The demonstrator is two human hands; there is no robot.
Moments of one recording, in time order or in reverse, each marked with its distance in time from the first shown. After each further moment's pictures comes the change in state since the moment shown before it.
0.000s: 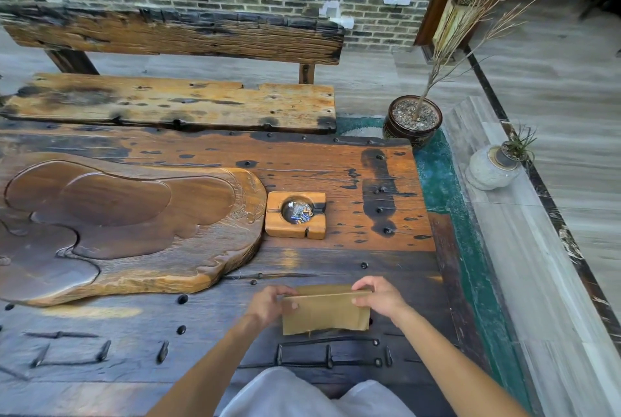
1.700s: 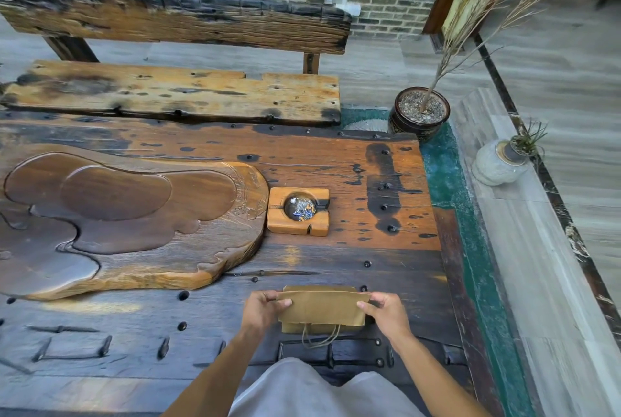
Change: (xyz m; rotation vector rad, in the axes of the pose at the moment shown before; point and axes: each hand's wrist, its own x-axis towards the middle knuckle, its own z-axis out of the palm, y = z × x) left_hand -0.010 -0.006 0.011 -0.480 0.224 -0.083; right_hand 0.007 0.047 0.035 0.290 0.171 -0.063
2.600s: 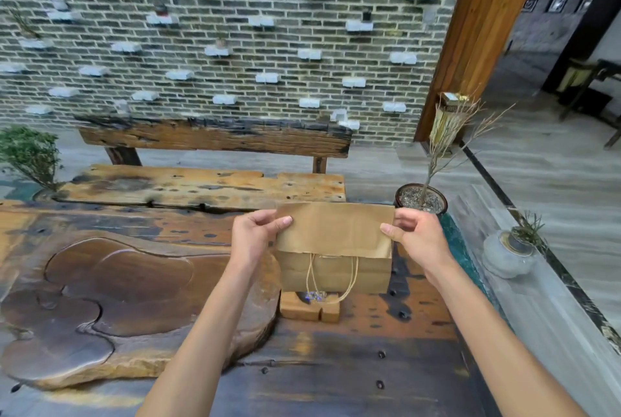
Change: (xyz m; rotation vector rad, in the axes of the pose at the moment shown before) left_hand -0.091 0.282 -0.058 -0.248 0.191 0.741; right_hand -0.071 -0.295 -0.128 0.090 0.256 -0.653
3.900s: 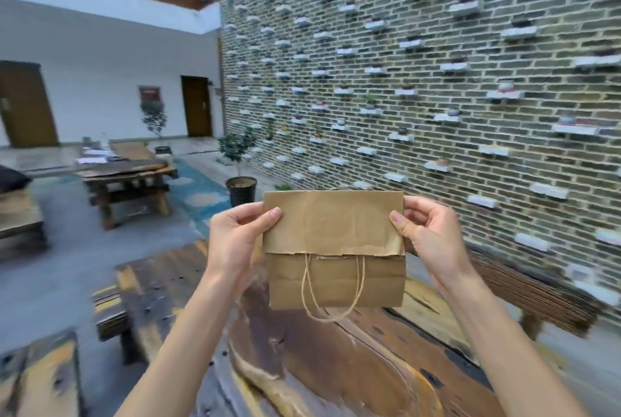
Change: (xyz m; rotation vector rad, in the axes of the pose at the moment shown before) left_hand -0.158 0.203 -0.261 -0.096 0.685 0.537; right_hand -0.050 -0.306 0.179 0.502 -0.556 -0.510
